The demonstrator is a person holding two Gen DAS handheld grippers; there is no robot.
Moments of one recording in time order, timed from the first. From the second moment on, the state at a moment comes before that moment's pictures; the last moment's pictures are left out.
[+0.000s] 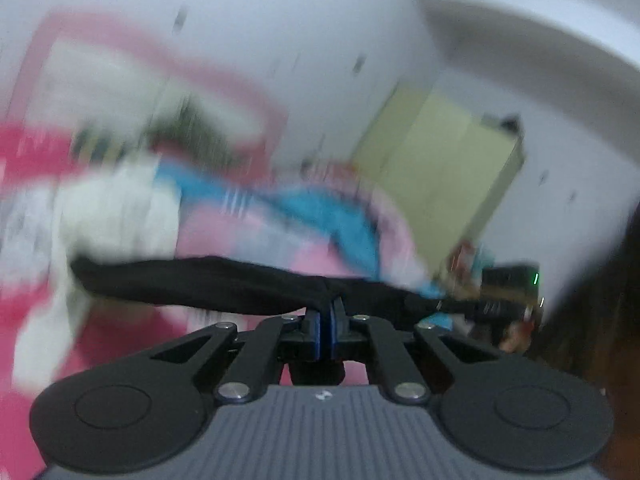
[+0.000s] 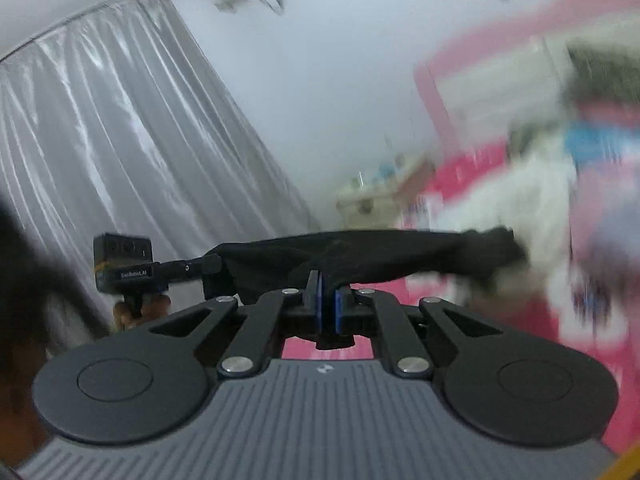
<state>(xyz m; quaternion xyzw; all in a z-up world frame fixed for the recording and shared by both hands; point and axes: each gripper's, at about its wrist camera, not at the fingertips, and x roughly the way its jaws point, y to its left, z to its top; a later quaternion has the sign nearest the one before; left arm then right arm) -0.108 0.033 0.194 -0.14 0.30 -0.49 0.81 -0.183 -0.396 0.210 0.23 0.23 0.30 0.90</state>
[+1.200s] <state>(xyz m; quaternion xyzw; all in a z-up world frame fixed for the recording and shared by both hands) 0.002 0.074 -0.113 -0.40 0.55 -0.38 0.63 -0.089 -0.387 -0.023 0.38 0.49 0.29 0.73</state>
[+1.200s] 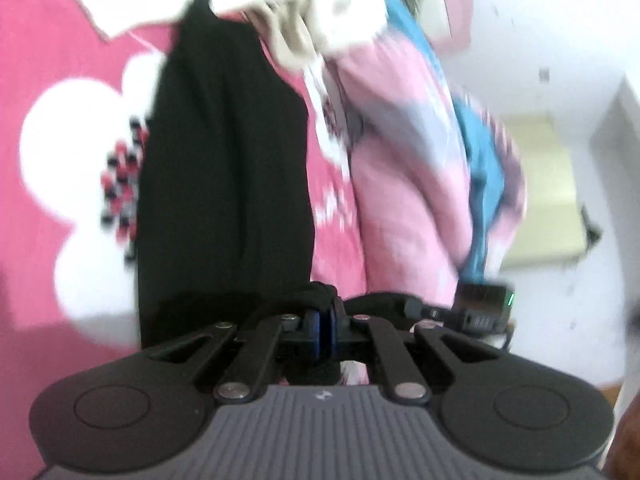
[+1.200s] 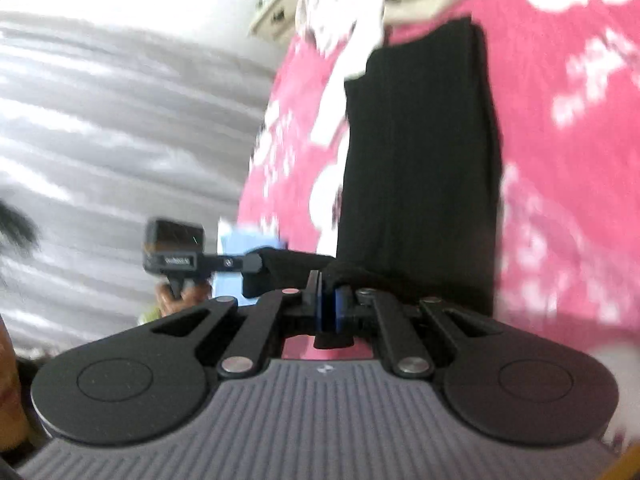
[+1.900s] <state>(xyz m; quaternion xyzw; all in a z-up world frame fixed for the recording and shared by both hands) 0.135 0.071 -0.182 -0.53 0.44 -0.31 0.66 0.078 -0.414 -0.101 0.46 0.42 0.26 0.74</state>
